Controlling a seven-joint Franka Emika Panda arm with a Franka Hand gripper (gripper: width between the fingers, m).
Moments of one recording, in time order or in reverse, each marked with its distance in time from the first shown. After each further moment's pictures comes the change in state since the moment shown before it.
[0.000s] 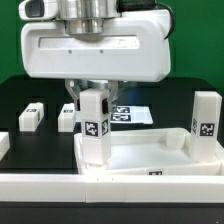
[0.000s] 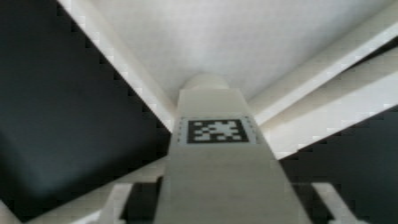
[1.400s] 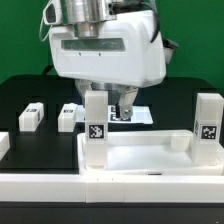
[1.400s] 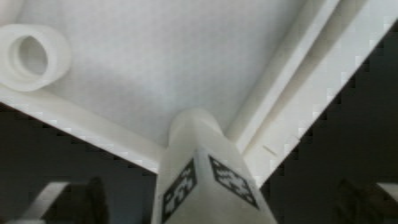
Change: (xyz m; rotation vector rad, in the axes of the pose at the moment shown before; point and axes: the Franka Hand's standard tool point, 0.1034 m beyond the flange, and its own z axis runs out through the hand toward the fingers) arm -0.011 -0.009 0.005 0.038 -0.030 0.367
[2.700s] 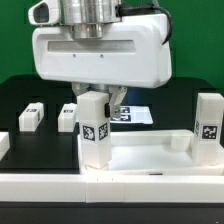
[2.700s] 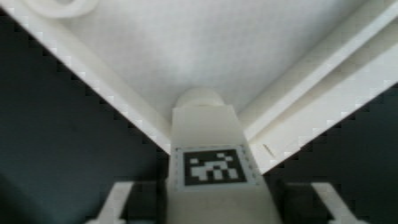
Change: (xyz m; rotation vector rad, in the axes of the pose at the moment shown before) arm 0.006 0.000 0.001 -0.028 0.023 0.008
